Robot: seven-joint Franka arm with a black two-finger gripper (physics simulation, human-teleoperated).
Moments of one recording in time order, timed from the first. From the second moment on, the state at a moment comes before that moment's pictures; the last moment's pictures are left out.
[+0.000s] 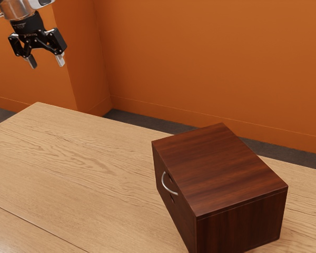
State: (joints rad) arm 0.00 -0.08 0.21 -1.54 -0.06 1.58 -0.08
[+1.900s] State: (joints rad) arm 0.00 -0.26 -0.23 -2.38 -0.36 2.44 -1.03
